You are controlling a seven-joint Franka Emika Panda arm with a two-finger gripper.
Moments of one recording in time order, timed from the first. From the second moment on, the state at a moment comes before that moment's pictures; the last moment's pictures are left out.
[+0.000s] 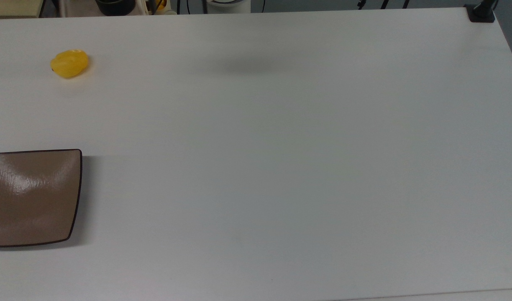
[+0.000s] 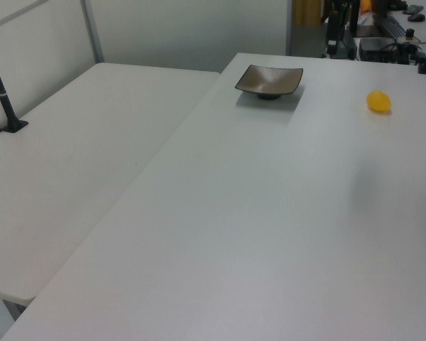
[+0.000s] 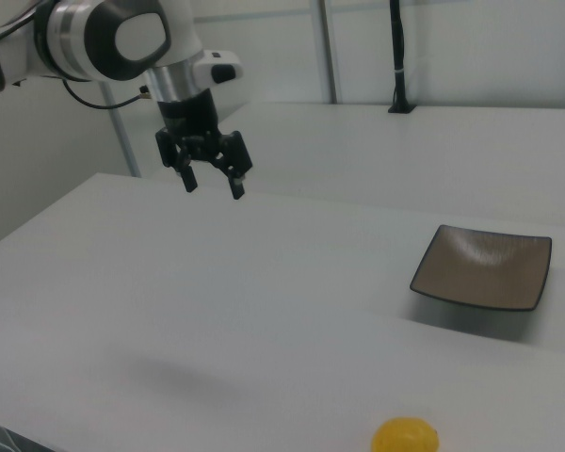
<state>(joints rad) 0.10 -0.04 -0.10 -1.66 -0.02 1.67 -0.09</state>
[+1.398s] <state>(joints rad) -0.17 0.00 -0.28 -1.78 -0.05 1.82 -0.35</state>
